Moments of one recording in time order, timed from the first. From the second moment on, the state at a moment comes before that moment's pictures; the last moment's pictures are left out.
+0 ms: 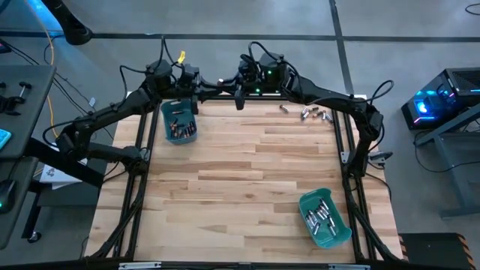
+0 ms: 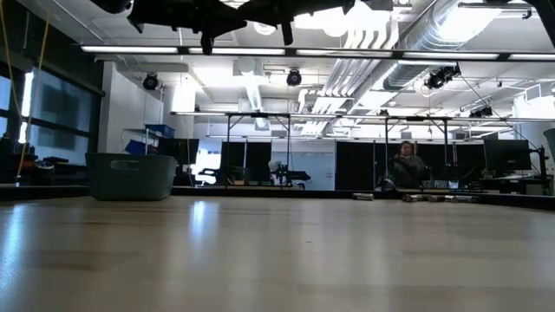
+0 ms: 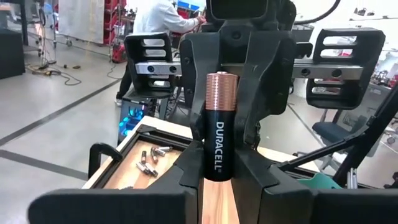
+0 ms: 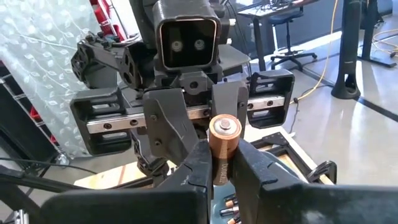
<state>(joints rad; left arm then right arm) 0.66 1.22 1.01 0.15 0.58 -0.19 -0.39 1.82 1.78 -0.10 -0.29 0.21</state>
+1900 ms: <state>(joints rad) 0.96 1.57 0.86 -0.86 0.08 -0.73 -0.64 1.55 1.79 -0.74 -0.35 -0.20</state>
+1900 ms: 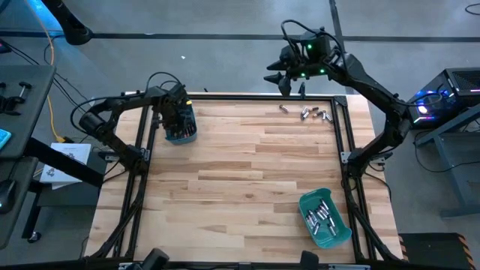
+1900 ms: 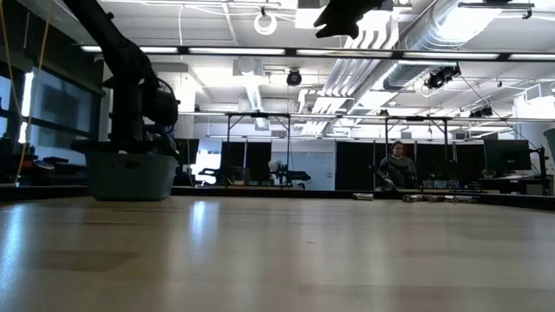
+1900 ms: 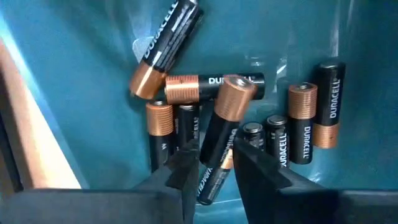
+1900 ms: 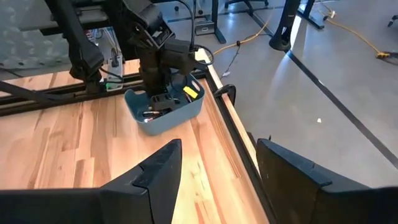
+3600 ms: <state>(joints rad) 0.92 1.26 1.02 -0.53 0.15 -0.53 -0.96 1.89 1.23 -0.98 0.35 -0.67</state>
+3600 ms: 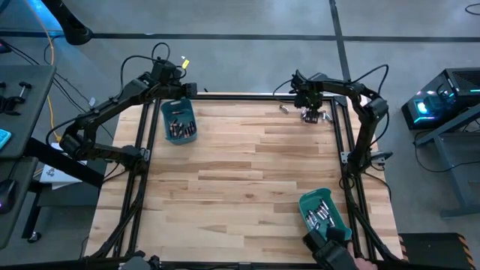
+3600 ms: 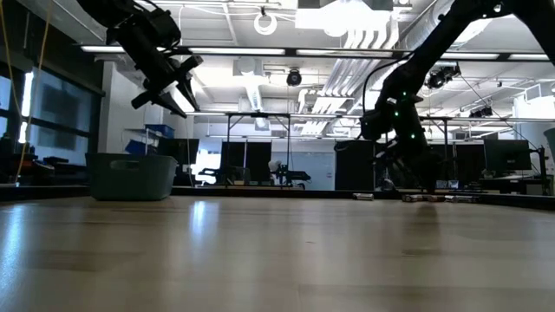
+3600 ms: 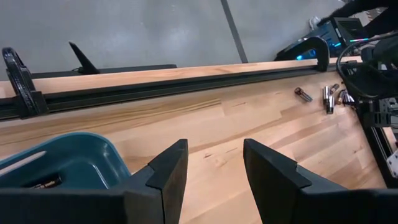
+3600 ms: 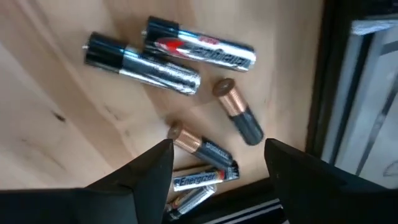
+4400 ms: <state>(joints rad) 0.92 1.26 1.02 -0.53 0.15 -0.57 -0.94 1.79 1.23 -0.94 0.26 -0.55</state>
